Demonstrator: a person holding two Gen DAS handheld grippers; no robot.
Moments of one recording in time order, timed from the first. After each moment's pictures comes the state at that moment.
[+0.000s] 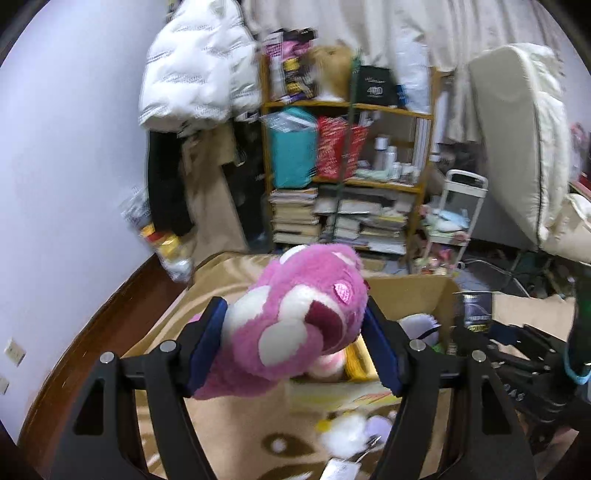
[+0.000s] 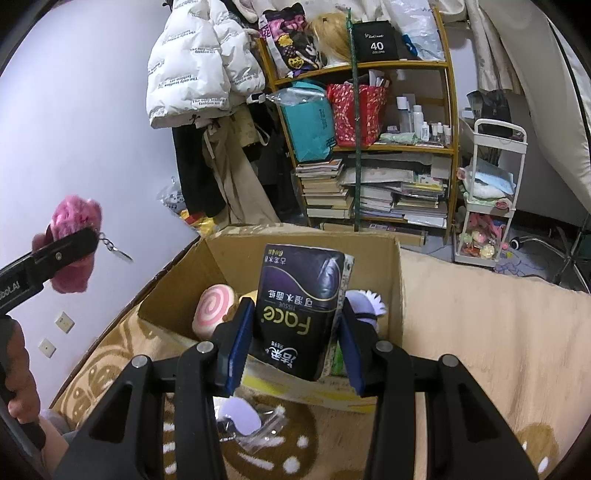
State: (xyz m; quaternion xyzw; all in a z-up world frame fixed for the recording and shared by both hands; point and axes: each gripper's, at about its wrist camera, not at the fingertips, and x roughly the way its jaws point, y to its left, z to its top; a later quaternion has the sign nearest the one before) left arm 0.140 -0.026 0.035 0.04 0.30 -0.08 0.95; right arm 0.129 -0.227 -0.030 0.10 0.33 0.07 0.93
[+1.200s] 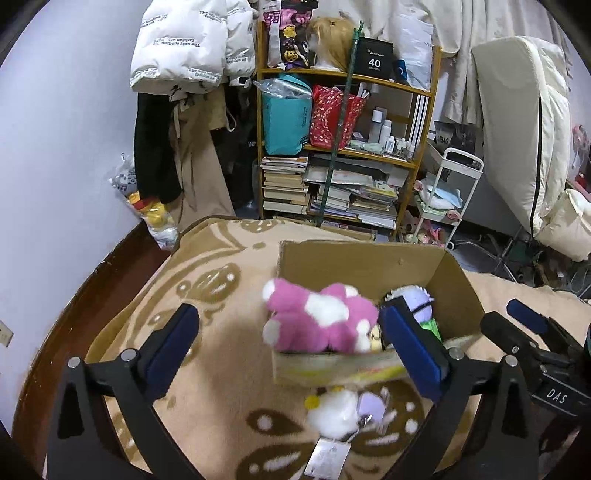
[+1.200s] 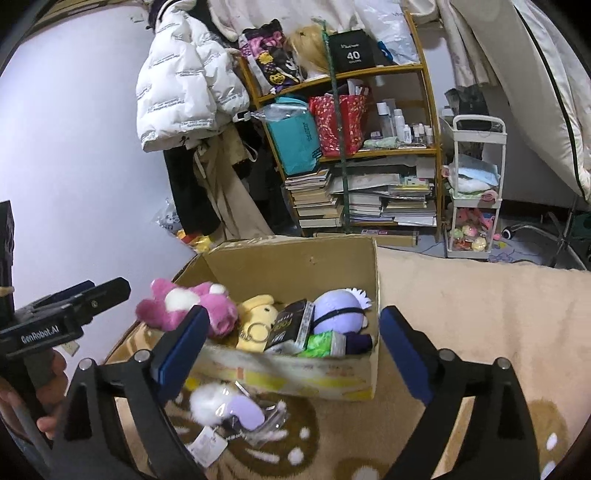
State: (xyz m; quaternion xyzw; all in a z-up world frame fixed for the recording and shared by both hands) left arm 0.142 -0.018 0.005 0.01 0.36 -0.08 0.93; right arm 0.099 -0.237 -0.018 0.13 0.32 0.05 0.94
